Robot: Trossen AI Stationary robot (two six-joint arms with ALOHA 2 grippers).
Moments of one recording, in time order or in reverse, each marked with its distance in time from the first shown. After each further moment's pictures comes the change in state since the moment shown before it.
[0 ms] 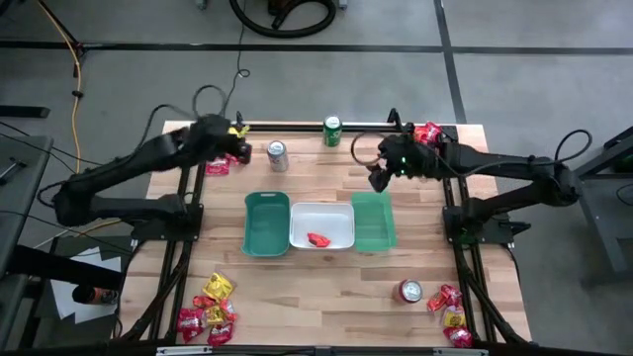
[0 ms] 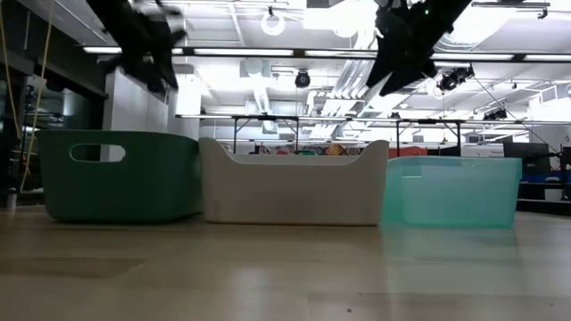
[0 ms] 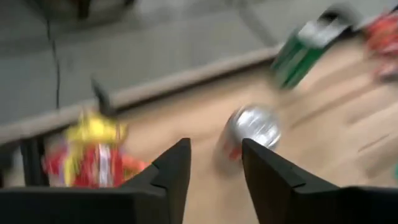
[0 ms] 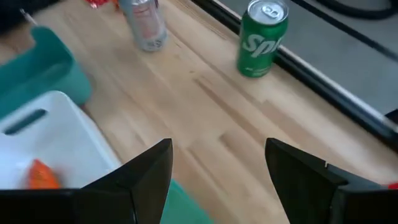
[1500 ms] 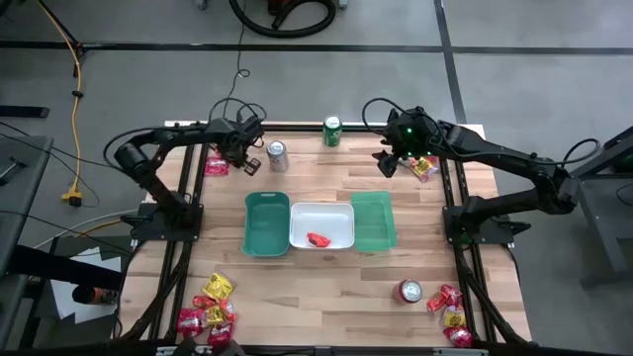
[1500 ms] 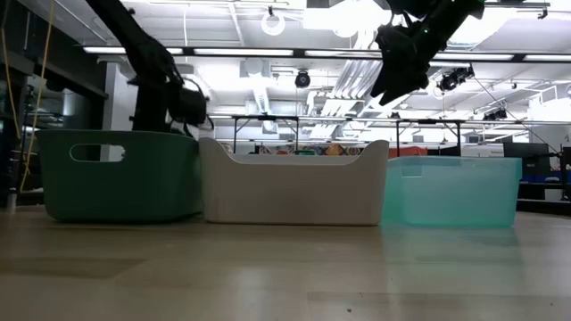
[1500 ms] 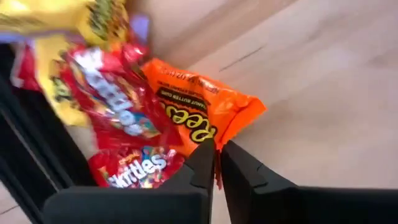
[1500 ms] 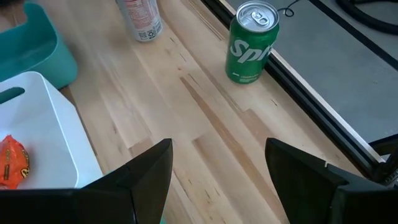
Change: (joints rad) left arm 0.255 0.630 -0.001 -0.076 0.089 0.293; right arm -0.254 0.001 -0.001 0.019 -0.267 -0.265
